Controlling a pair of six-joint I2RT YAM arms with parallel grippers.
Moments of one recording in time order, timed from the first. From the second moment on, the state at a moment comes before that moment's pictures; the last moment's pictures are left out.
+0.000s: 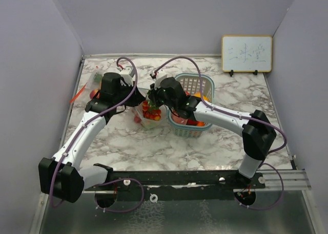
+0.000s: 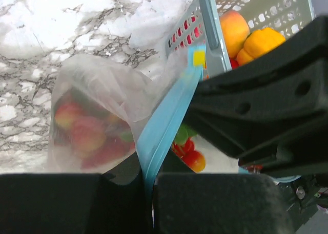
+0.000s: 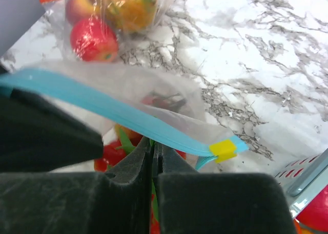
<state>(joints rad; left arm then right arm) -0.30 1.20 1.03 -0.39 0.36 -0.29 0.91 1.75 1.34 0.03 0.13 0.19</state>
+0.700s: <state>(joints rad) -0.30 1.17 0.86 -0.29 0.32 -0.36 0.95 1.54 1.33 -0.10 0.15 0.37</state>
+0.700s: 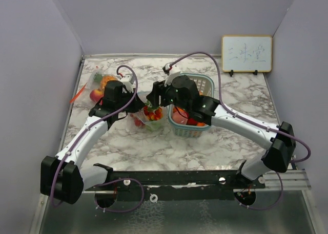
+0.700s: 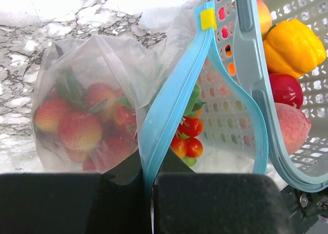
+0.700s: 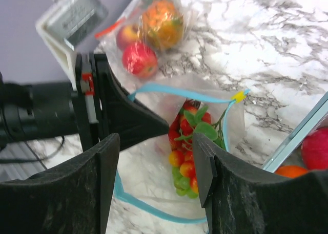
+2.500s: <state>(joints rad) -0.31 1.07 0.68 -0.07 0.37 -0.42 0.85 1.89 1.53 -0.22 0.20 0.67</state>
